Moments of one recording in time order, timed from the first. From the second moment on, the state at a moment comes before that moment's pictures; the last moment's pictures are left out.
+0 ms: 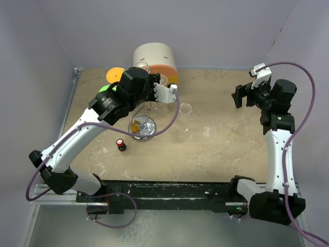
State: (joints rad) left arm -0.80 1.43 1.71 -0.74 -0.33 1.07; right arm -0.22 1.07 1.16 -0.43 -0.50 -0.34
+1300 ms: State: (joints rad) left arm -0.80 1.33 1.78 -0.80 -0.18 0.92; right arm -0.40 1.36 1.29 -0.64 -0.23 -0.26
